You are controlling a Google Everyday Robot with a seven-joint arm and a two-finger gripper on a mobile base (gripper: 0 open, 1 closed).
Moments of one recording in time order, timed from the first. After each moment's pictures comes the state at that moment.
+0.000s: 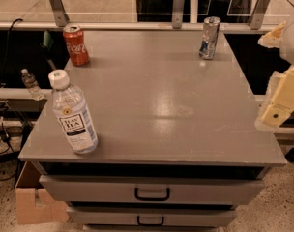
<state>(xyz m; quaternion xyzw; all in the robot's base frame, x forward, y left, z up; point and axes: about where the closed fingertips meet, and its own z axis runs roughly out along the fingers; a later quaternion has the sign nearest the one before) 0.436 -0.210 0.987 -0.59 0.78 -0.03 0.20</state>
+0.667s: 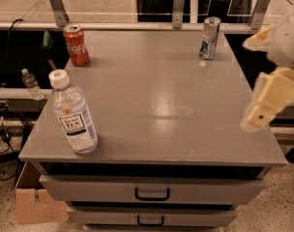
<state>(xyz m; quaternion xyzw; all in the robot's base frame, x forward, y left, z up) 0.438 -0.182 0.982 -0.61 0.77 0.01 0.22</state>
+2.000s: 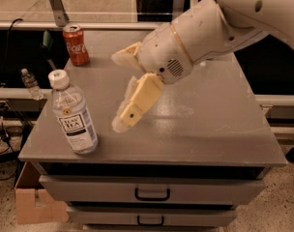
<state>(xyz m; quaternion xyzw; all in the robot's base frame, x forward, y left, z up) 0.441 0.056 0.966 -0.66 0.59 0.33 0.32</state>
